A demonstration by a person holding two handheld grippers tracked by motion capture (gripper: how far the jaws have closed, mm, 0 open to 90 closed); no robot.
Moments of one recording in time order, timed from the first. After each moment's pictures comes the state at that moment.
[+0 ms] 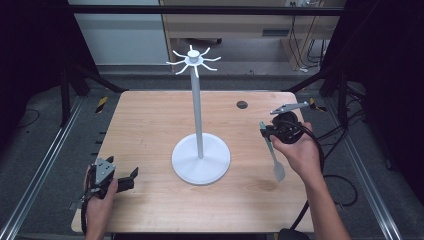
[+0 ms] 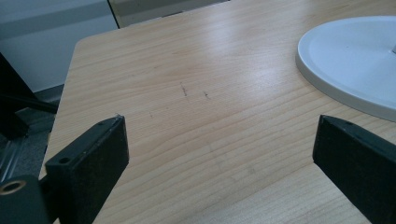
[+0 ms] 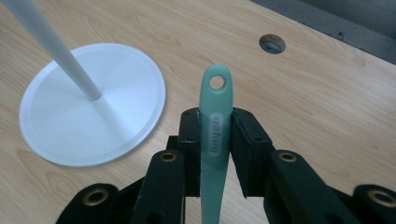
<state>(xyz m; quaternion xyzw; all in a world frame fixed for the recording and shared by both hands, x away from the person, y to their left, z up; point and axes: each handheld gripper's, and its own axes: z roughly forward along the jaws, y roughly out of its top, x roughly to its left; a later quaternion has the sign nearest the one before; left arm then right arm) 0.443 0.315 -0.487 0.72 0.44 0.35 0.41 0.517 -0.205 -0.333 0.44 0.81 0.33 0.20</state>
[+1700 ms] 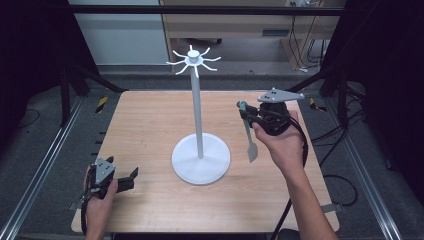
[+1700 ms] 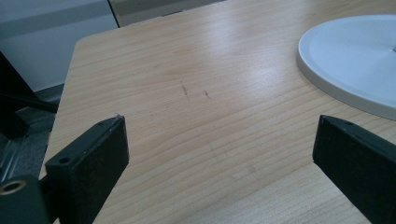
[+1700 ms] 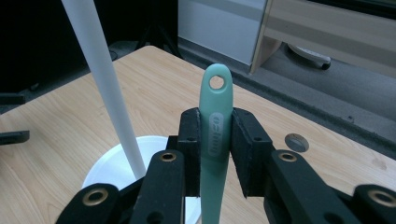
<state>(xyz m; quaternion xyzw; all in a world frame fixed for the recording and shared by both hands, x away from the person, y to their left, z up) 0.443 0.315 -0.487 0.72 0.44 0.35 0.41 0.500 -0.155 -0.280 0.37 0.76 0.47 0.25</state>
